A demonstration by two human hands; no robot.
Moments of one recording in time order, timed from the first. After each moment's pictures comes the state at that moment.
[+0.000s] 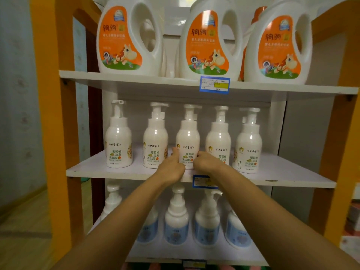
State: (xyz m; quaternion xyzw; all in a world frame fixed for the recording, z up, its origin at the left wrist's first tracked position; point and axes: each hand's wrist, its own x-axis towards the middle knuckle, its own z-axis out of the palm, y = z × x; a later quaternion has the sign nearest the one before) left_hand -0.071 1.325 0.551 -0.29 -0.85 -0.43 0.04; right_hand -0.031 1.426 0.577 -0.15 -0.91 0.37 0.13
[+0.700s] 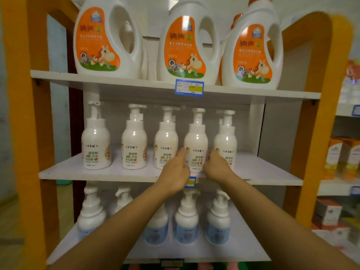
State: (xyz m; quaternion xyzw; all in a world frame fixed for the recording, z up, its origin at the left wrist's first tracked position) left_hand -0.028 1.374 0.549 -0.37 -0.81 -0.45 0.11; right_hand 0.016 1.484 0.571 -0.18 -0.88 0.37 0.25
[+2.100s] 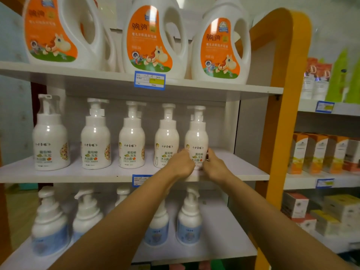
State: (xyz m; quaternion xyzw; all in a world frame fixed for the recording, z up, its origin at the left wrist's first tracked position) left_hand -0.020 1.477 0.565 -0.36 -0.86 -0.36 0.03; right_hand 0.041 1.569 0.558 -0.15 -0.88 0.39 0.24
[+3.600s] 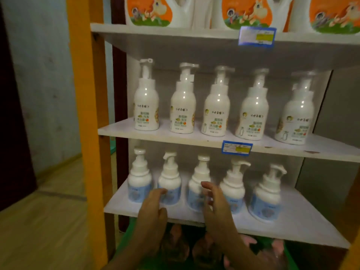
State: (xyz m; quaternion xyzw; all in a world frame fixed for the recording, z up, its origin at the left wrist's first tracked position) left_hand -0.027 1.236 0.366 -0.15 -0.84 -0.50 0.12; right_hand 0.014 1.385 0.383 -0.01 -0.83 0.48 0.26
